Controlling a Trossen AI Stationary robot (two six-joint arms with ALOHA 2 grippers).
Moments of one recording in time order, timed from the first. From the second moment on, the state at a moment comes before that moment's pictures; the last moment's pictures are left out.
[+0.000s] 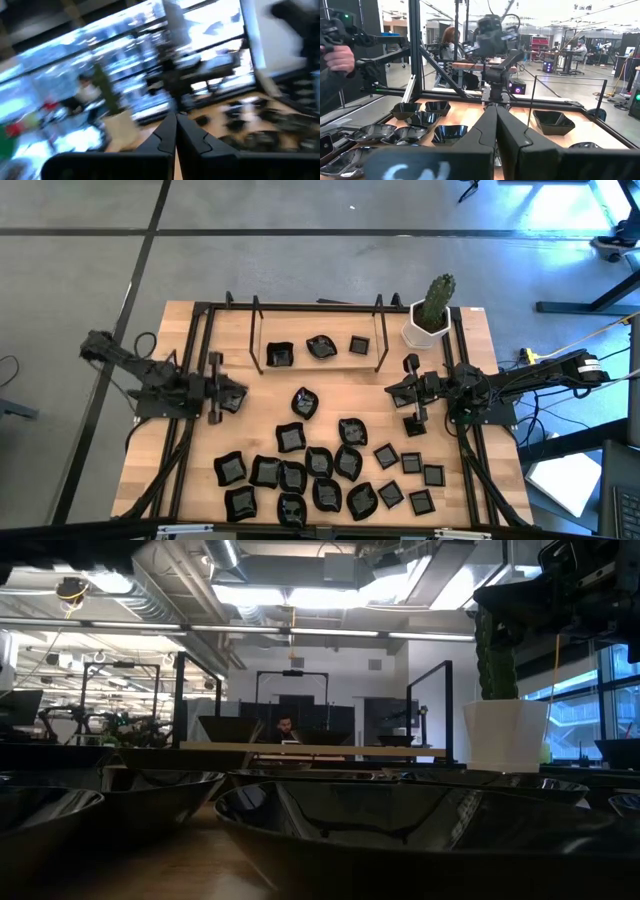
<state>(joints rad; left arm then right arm) -0.39 0.28 0.23 0.18 -0.46 0.37 0.04 0.76 0.04 0.89 -0.04 -0.06</state>
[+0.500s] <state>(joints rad) -0.01 0.08 0.09 0.28 -0.18 0.33 0.04 0.76 0.04 0.89 -0.04 -0.06</state>
